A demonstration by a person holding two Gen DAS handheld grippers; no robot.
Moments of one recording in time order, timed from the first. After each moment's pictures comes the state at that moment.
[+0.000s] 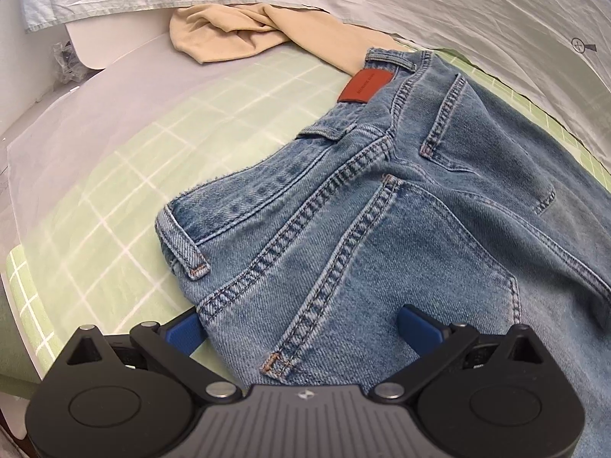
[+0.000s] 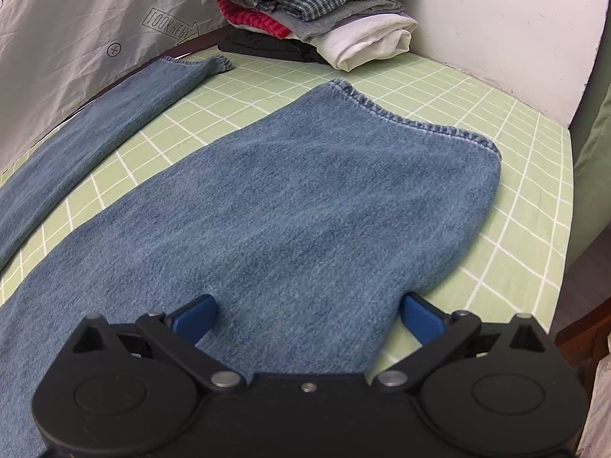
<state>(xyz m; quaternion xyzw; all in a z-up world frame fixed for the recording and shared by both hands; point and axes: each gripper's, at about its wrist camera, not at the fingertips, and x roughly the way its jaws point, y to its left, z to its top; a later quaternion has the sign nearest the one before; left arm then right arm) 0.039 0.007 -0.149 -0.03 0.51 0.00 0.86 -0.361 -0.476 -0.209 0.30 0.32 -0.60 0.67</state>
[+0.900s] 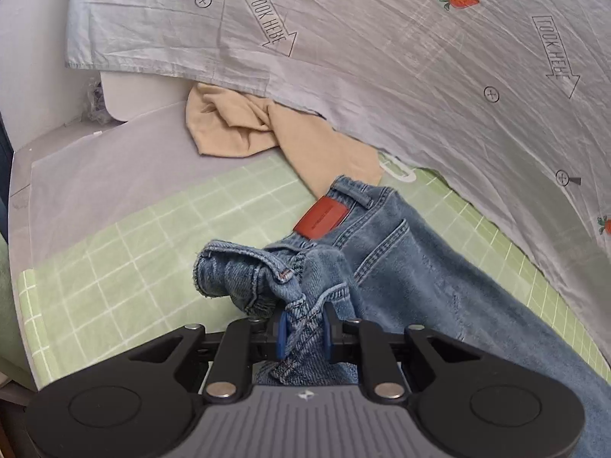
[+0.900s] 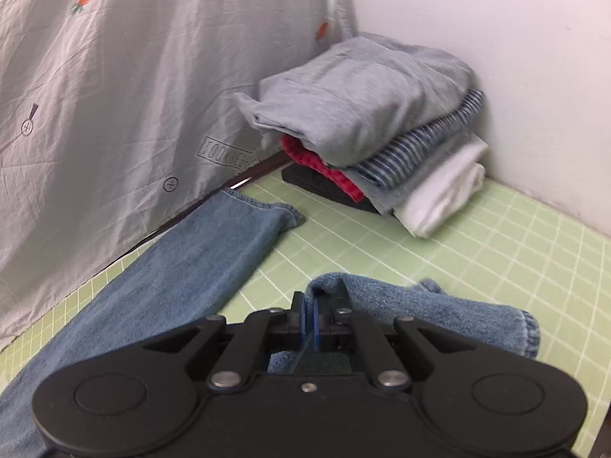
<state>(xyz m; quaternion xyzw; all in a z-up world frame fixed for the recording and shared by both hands) 0.074 -0.042 -0.047 -0.14 0.42 0.04 0.89 -0.288 -0.586 -0.089 0.25 0.22 -0.54 0.78</state>
